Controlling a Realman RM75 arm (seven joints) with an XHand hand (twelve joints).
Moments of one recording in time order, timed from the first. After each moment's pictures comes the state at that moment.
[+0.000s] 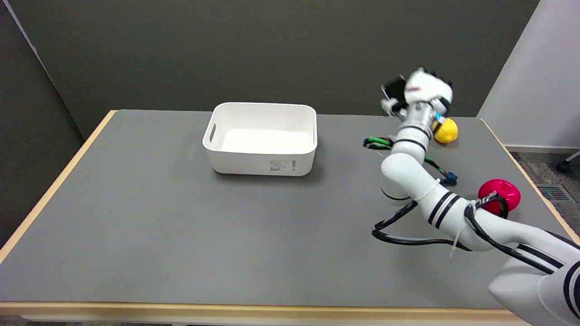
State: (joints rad) arm 0.58 -1.12 -2.21 1.18 2.00 1.18 -1.14
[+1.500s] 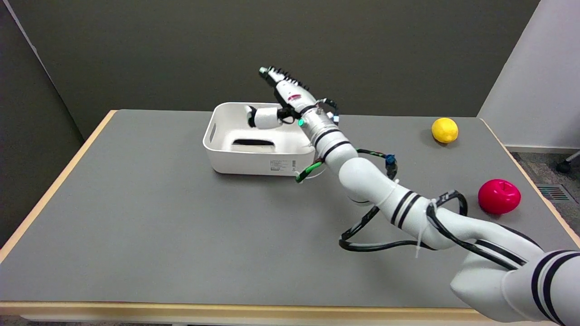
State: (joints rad) arm 0.66 -1.29 -2.27 1.07 1.69 0.40 -0.50
